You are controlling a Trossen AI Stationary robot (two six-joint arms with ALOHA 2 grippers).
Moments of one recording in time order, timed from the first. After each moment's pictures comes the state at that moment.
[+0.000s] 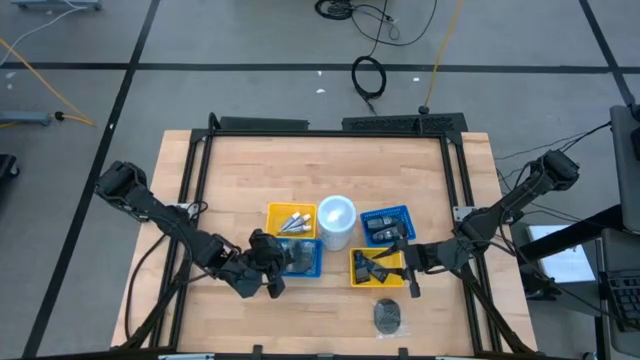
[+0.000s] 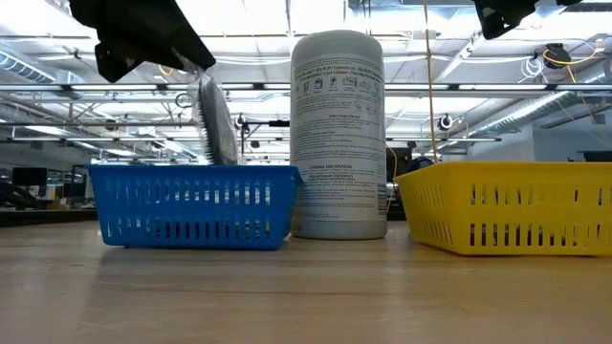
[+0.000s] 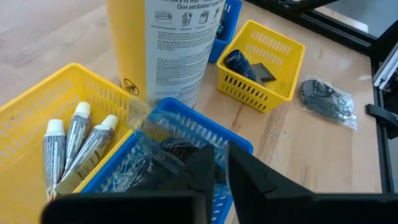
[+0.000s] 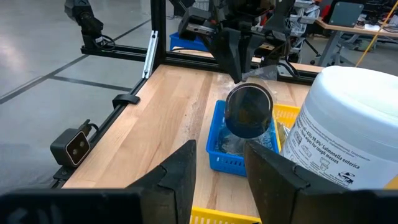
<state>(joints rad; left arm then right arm) -0.59 1.47 0.91 -0.22 -0.67 -0.88 0.63 1.08 0.56 0.25 0.47 0.09</state>
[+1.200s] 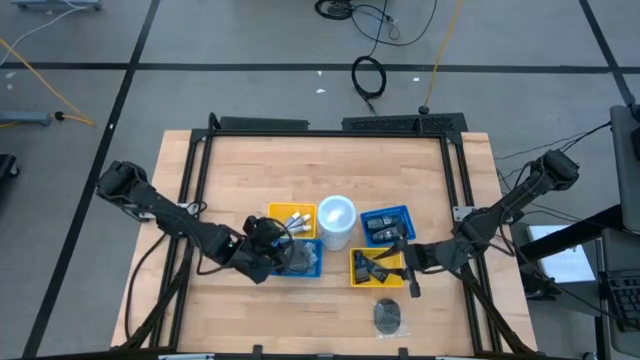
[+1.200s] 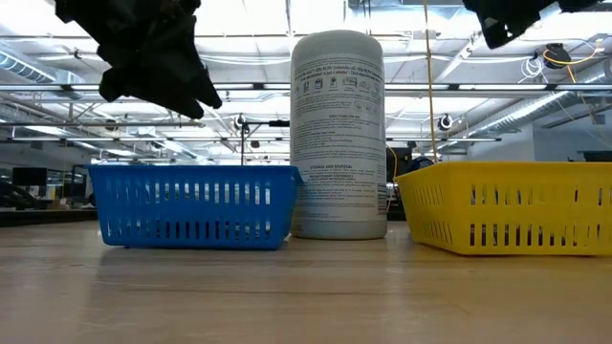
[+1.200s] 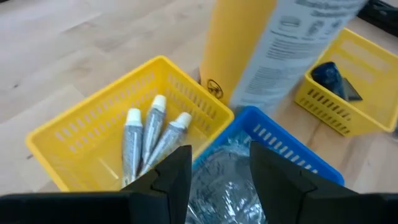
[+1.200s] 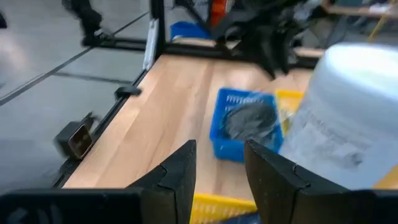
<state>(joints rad) -0.49 1.47 0.91 -0.42 -0.72 -1.04 0.64 1.08 0.56 0.21 0.46 0.14</state>
